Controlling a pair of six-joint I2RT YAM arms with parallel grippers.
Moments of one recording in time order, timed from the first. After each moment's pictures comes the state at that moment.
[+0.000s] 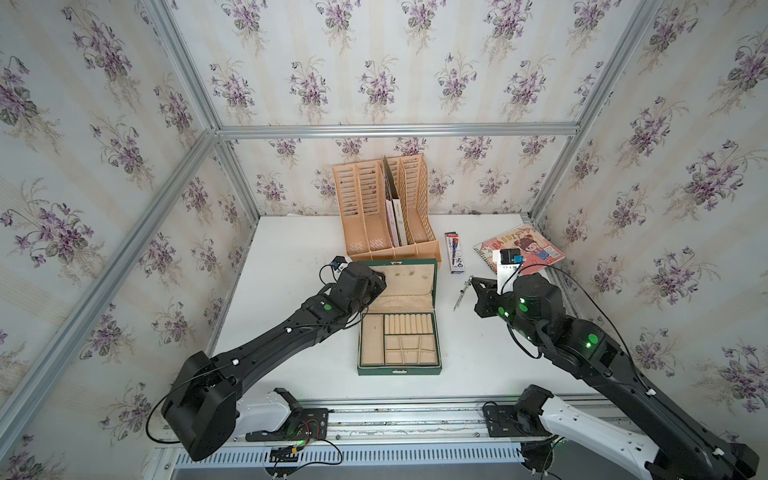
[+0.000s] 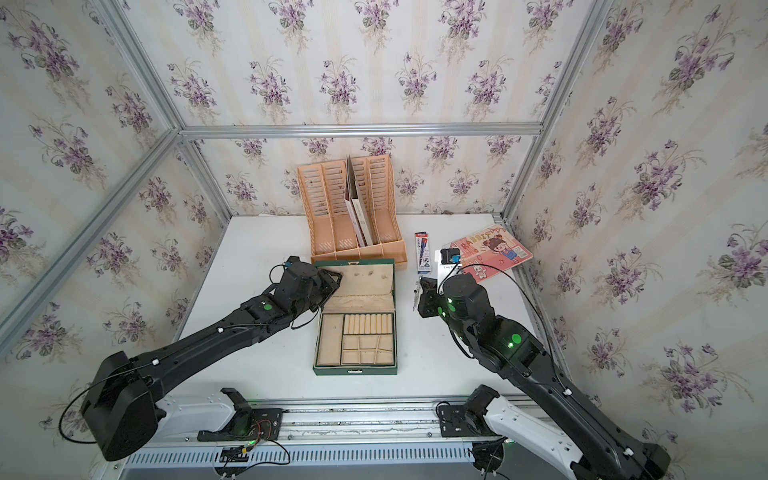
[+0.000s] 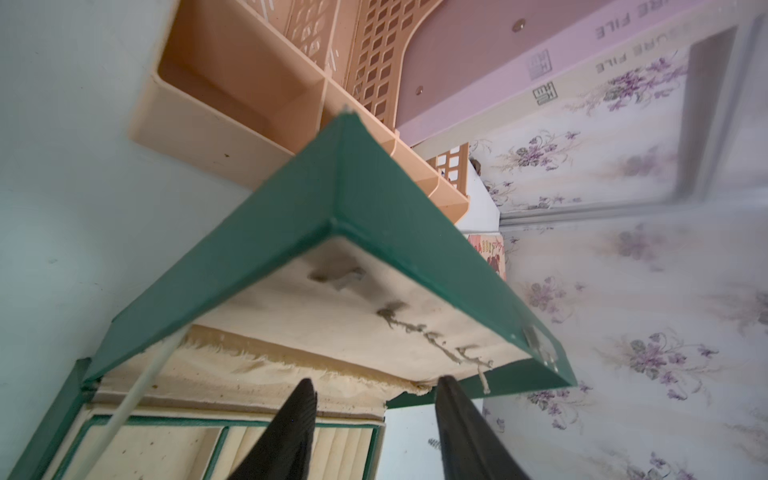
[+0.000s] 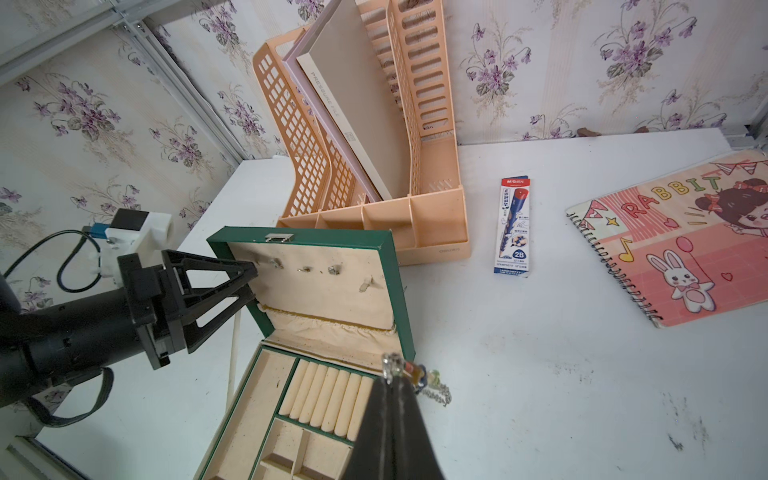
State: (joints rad) left arm -0.71 1.30 0.86 -0.16 -0.12 -1.31; right arm 0.75 0.79 0.98 -0.65 0.28 0.44
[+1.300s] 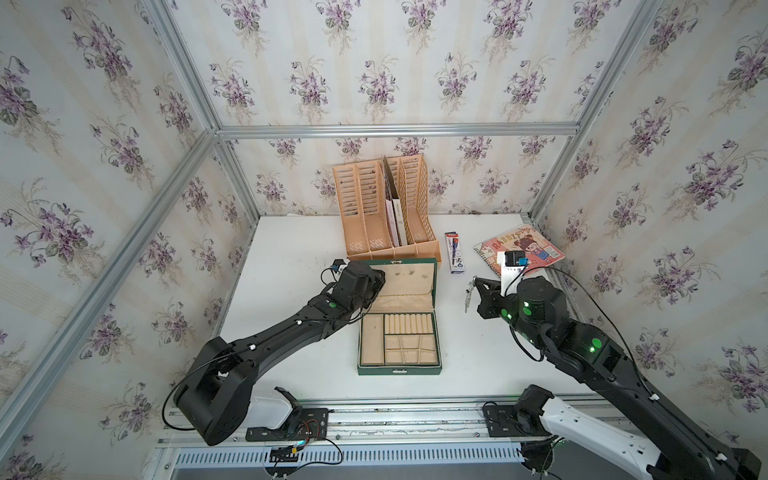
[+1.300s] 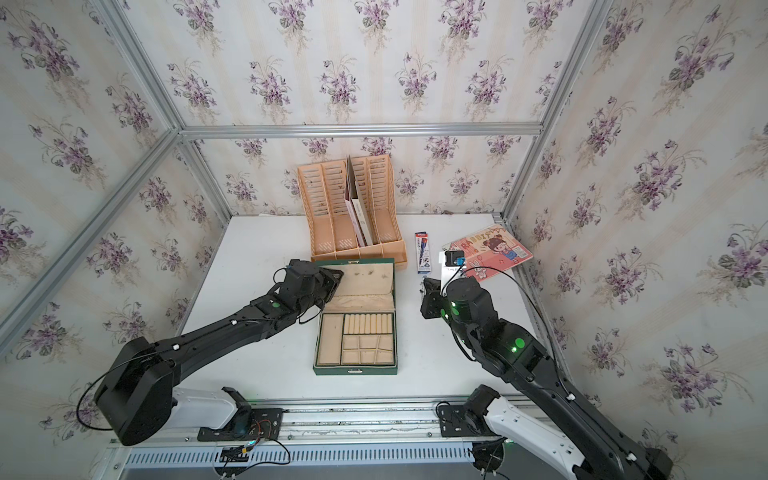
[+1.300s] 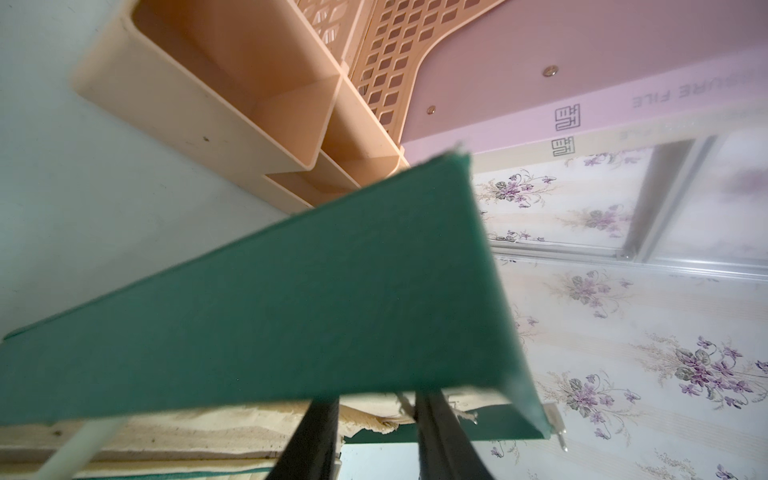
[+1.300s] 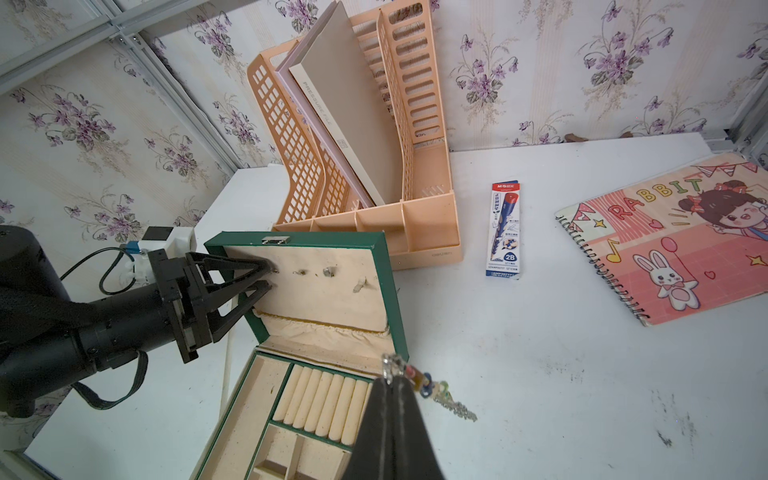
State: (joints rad) left arm -0.67 1.37 0.82 0.00 -0.08 -1.44; right arm 0.75 0.76 0.96 -0.64 0.31 0.44
